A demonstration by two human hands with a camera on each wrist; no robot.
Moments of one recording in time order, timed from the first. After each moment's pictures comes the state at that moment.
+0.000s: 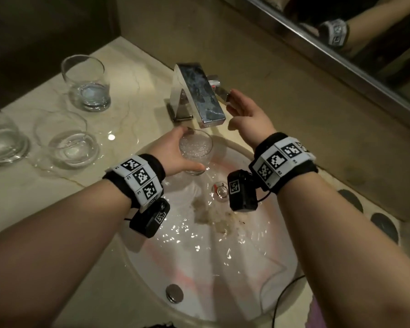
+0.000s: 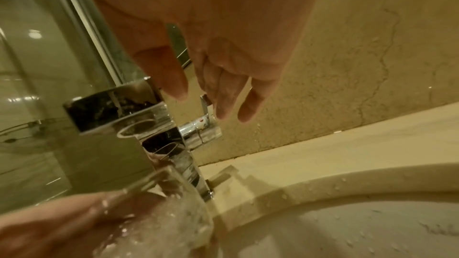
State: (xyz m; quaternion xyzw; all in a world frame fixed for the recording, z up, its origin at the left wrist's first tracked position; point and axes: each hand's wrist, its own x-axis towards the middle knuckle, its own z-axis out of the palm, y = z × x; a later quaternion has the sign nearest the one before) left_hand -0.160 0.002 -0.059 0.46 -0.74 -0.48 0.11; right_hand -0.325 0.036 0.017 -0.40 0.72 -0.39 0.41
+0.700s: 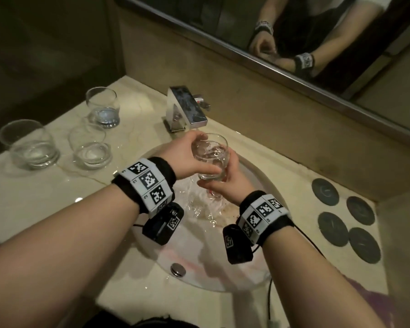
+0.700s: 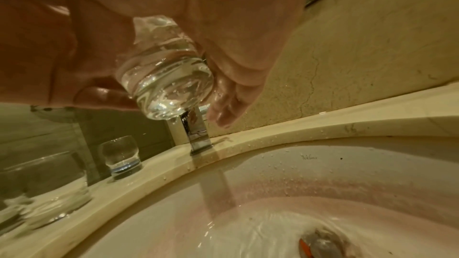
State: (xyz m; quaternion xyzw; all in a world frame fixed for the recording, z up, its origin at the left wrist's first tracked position) left_hand -0.152 0.077 0.019 0.38 -0.74 -0.52 0.17; right_hand -0.282 0.166 -0.012 -0.44 0.68 -0.41 0.42
